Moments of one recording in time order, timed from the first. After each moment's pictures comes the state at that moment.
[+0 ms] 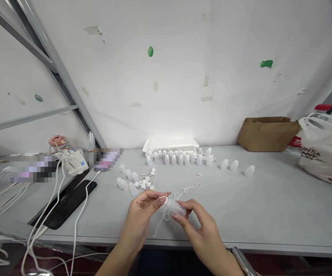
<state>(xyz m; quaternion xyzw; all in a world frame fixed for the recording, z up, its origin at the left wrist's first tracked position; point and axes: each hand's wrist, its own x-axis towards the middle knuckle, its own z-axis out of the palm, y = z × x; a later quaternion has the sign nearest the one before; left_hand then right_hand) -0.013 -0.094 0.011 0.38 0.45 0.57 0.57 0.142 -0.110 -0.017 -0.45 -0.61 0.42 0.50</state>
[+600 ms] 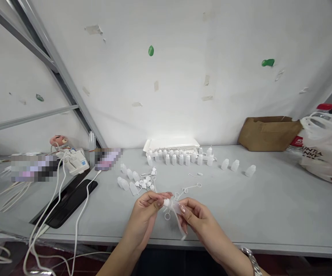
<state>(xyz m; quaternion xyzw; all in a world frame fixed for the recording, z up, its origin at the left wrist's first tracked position) -0.009 -0.092 0.006 0.33 0.38 0.59 0.63 0.143 -0.098 -0.003 -0.34 -0.48 0.69 0.42</state>
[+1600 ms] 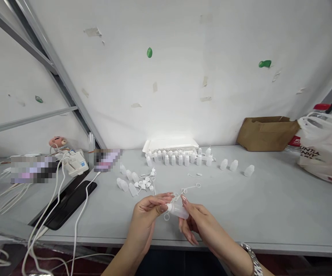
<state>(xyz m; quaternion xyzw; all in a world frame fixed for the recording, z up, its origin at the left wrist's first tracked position) -0.004 -0.096 0.001 0.35 0.40 0.61 0.59 0.148 -0.093 -0.005 -0.38 -0.48 0.71 0.35</state>
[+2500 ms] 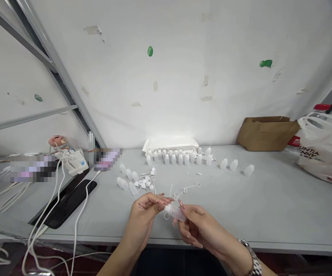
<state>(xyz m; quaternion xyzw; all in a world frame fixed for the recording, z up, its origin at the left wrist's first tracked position) -0.009 -0.095 0.006 0.39 0.41 0.59 0.58 0.149 -0.097 0.002 -0.31 -0.47 0.76 0.33</state>
